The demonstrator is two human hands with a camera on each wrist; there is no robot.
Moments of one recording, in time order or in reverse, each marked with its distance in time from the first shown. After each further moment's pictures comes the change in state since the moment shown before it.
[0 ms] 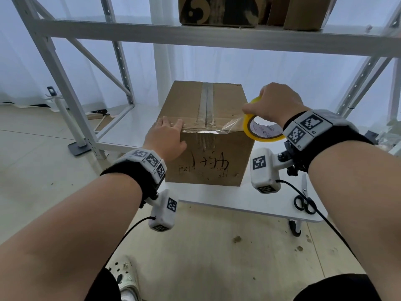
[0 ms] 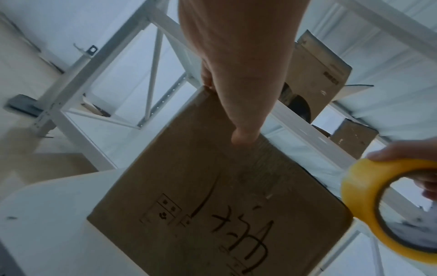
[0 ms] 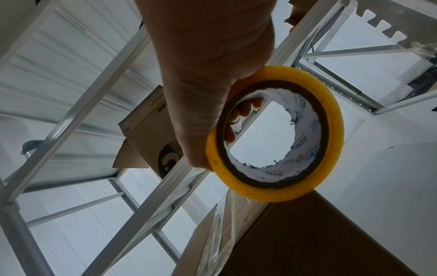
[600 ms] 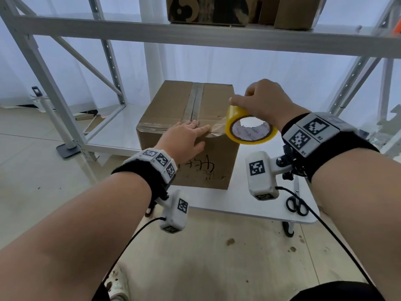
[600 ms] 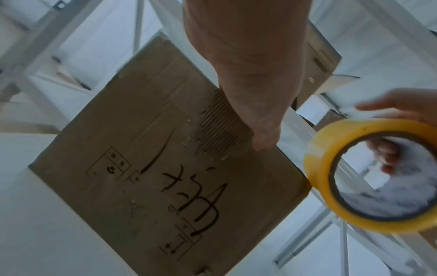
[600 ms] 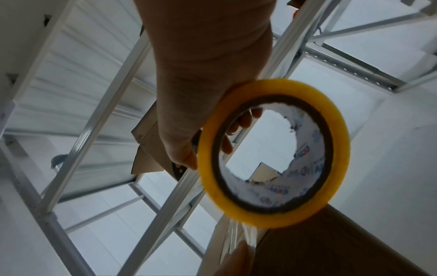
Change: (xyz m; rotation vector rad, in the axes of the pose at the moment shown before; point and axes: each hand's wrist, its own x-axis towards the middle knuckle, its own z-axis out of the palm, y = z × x) left_hand 0.014 0.045 -0.005 -0.119 0.043 0.330; right_hand 0.004 0.005 -0.003 0.202 0.025 -0.086
